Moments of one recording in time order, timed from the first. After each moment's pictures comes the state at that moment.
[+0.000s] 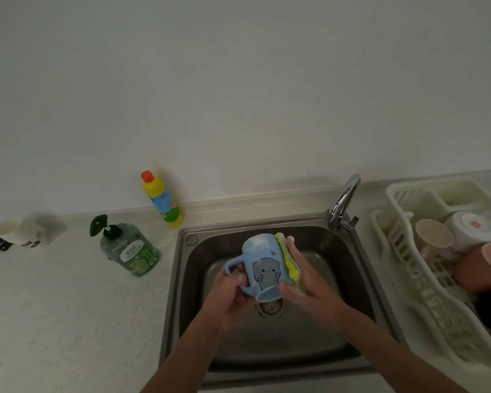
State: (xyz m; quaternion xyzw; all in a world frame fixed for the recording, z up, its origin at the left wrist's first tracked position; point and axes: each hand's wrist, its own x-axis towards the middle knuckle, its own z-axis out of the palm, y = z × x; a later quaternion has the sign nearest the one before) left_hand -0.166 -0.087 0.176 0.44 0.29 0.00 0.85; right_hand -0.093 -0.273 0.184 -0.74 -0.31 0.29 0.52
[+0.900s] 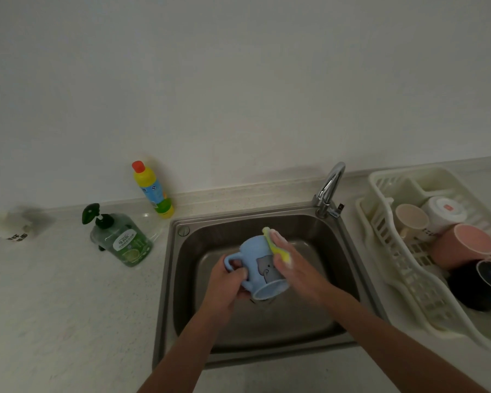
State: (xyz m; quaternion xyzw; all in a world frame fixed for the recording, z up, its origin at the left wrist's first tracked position) left_hand -0.184 -0.103 0.173 0.59 0.33 -0.01 0.73; right_hand -0.100 -0.273 0.170 -0.81 -0.34 0.20 0.45
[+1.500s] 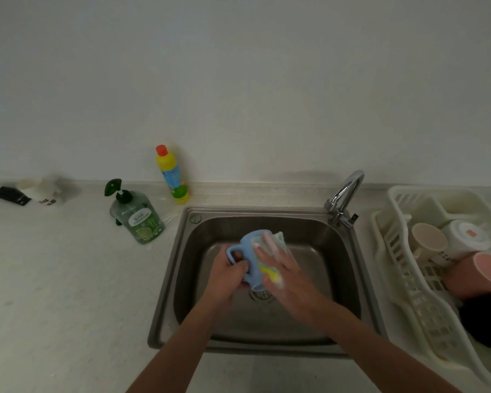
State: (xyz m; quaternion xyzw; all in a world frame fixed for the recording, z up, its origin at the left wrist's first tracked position) left_hand -0.190 -0.113 0.175 0.61 0.33 0.06 0.71; right_hand -0.119 -0.271 0.165 -0.75 -0.42 0.23 0.46
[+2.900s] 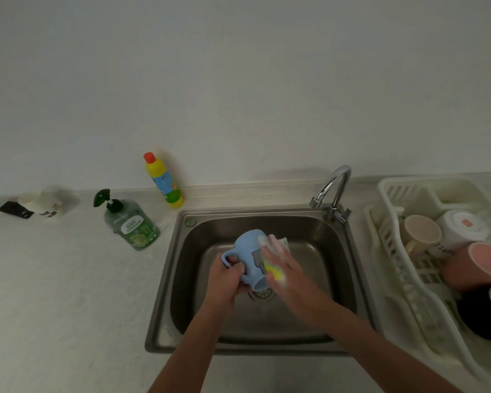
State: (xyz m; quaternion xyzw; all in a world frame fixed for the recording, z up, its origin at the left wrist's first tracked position) left_hand -0.174 -0.146 0.171 0.57 0.40 0.07 0.72; right_hand -0.096 -0.301 0.150 -0.78 -0.41 0.20 0.43
